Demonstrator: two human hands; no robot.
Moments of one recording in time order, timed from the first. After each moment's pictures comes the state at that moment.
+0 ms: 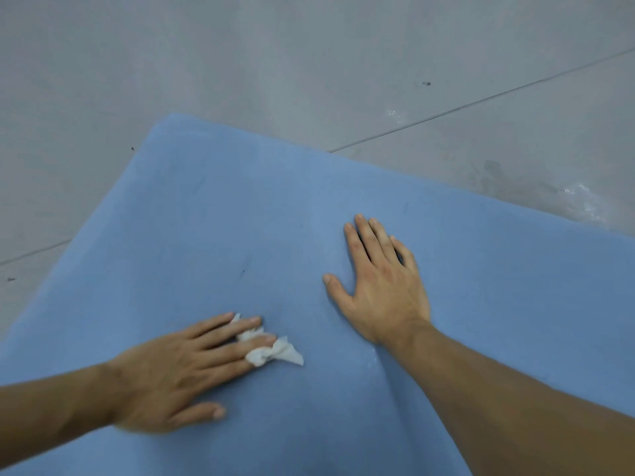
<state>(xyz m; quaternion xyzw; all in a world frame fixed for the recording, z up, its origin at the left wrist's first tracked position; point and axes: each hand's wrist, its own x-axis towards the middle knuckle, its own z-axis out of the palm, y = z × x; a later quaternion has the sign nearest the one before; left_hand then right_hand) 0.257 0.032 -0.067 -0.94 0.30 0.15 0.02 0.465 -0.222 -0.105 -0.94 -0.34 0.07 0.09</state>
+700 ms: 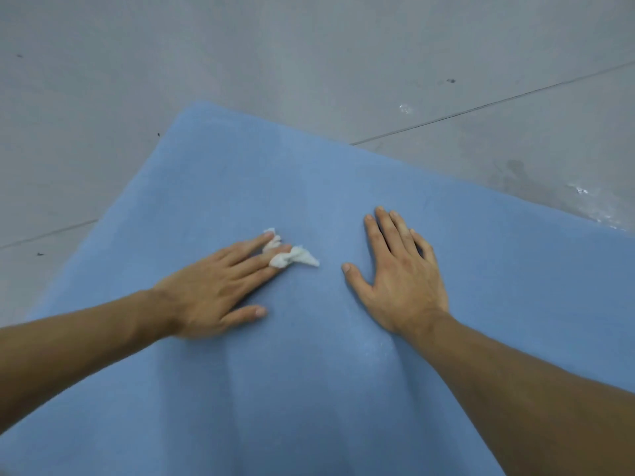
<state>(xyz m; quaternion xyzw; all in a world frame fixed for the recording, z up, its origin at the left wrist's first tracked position) 0.310 0.056 -0.074 -0.98 0.16 0.15 -0.02 0.465 -0.222 -0.103 -0.94 -0.33 0.07 0.08</state>
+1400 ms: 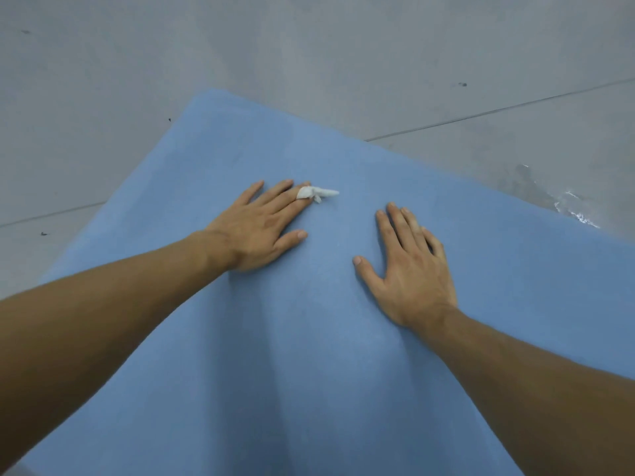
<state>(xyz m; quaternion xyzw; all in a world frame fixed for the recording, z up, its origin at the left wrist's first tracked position) 0.377 0.054 -0.084 -0.99 -0.01 0.14 -0.02 0.463 -0.220 -0.103 -0.94 -0.33 0.06 0.08</state>
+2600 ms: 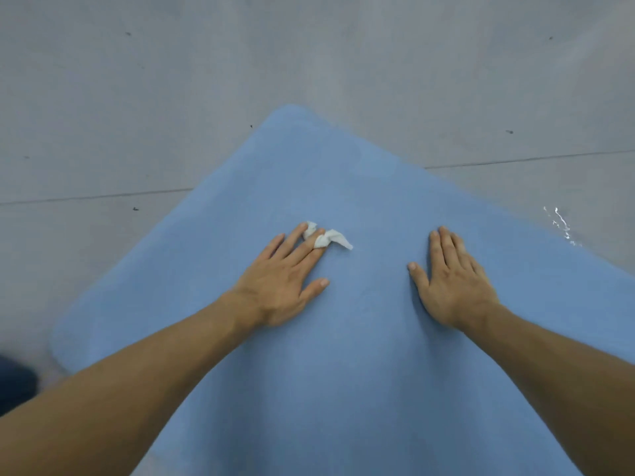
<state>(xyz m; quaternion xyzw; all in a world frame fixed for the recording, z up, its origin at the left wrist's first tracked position) 0.260 0.043 -0.083 -0.98 -0.09 0.13 -0.09 0.459 -0.200 -0.087 -0.94 -0.30 0.17 -0.06</state>
